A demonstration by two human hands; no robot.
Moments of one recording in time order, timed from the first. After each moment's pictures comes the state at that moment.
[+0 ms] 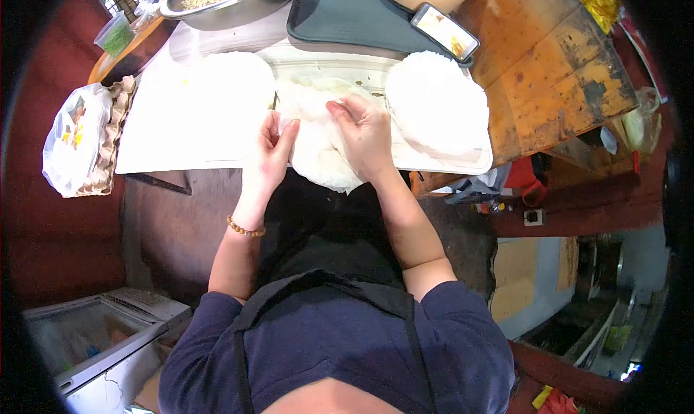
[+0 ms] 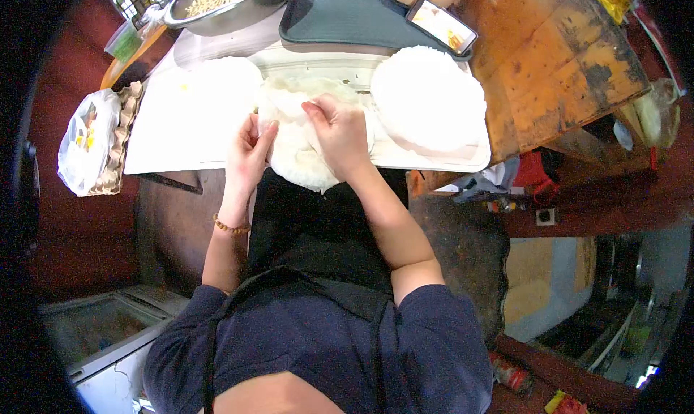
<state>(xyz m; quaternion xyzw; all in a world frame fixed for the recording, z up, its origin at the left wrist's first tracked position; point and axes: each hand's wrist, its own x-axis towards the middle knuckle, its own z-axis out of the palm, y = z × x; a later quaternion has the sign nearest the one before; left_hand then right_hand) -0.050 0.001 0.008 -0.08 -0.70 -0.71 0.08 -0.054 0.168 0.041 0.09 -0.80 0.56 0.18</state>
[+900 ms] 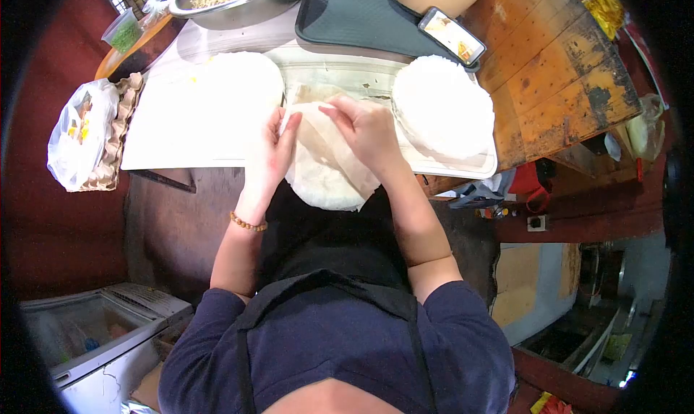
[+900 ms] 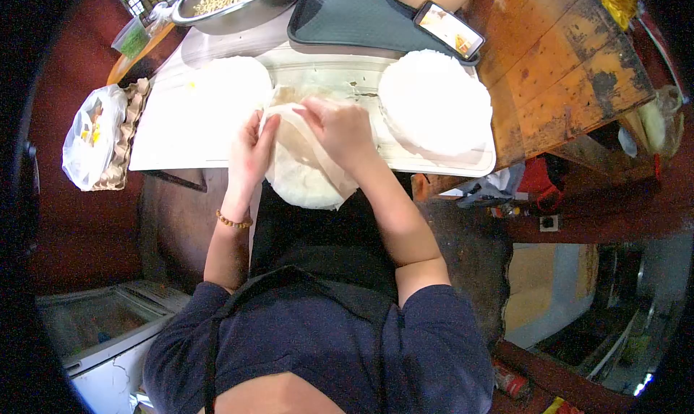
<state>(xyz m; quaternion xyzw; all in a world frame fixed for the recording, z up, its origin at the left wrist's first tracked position) -0.050 -0.005 0.026 -0.04 -0.85 -0.50 0.14 -0.067 0.171 0.047 0.24 -0.86 0.38 0.22</state>
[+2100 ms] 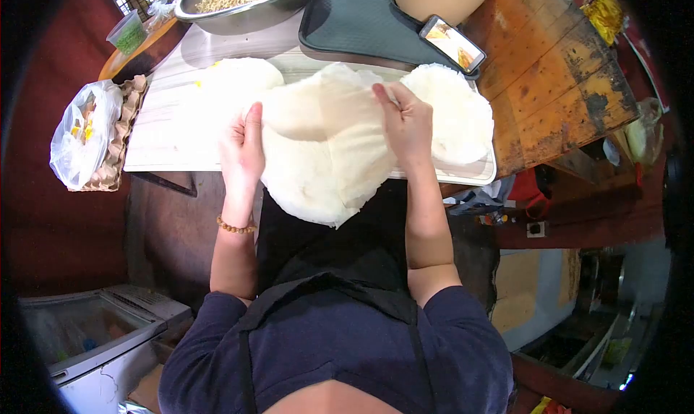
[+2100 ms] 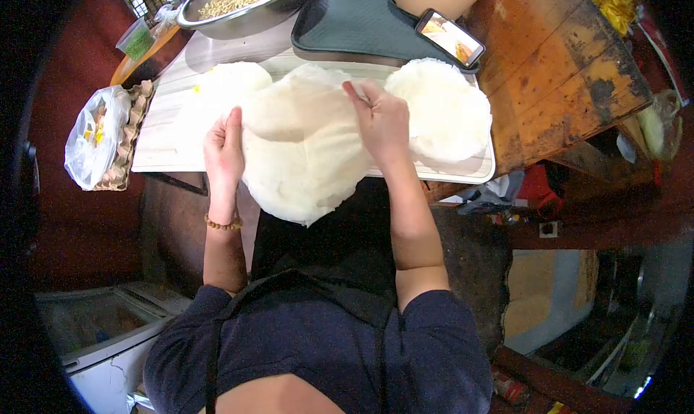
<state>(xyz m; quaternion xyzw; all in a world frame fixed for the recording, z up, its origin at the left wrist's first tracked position) -0.051 -0.026 0.046 0.00 -0.74 -0.64 0.20 -0.072 0.206 0.065 0.11 -0.86 0.41 0.28</state>
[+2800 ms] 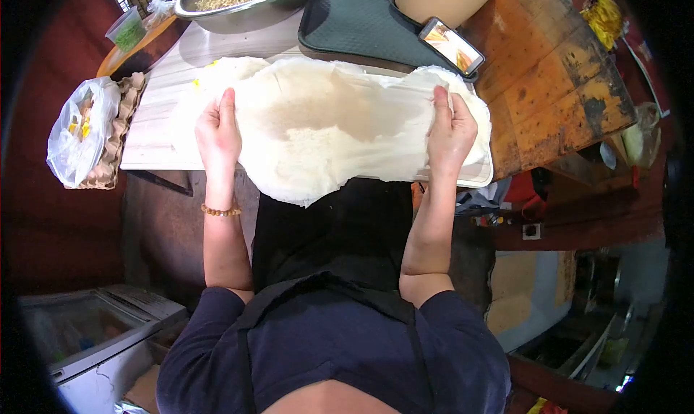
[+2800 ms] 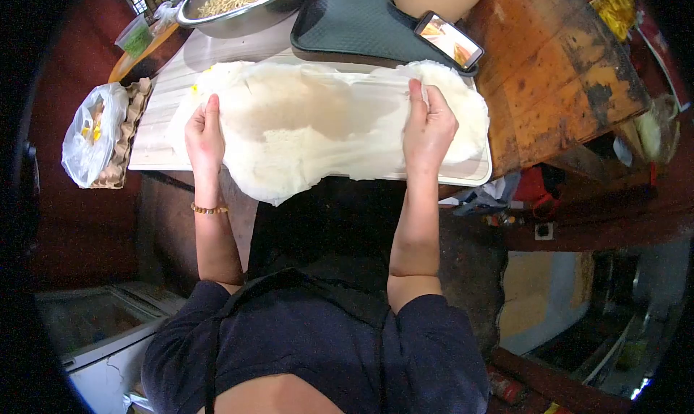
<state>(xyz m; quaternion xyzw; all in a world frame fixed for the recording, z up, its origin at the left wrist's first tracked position) -0.077 -0.057 0.049 0.06 -0.76 -0.58 0.29 -0.059 0.243 0.076 -0.07 -0.77 0.52 0.36</state>
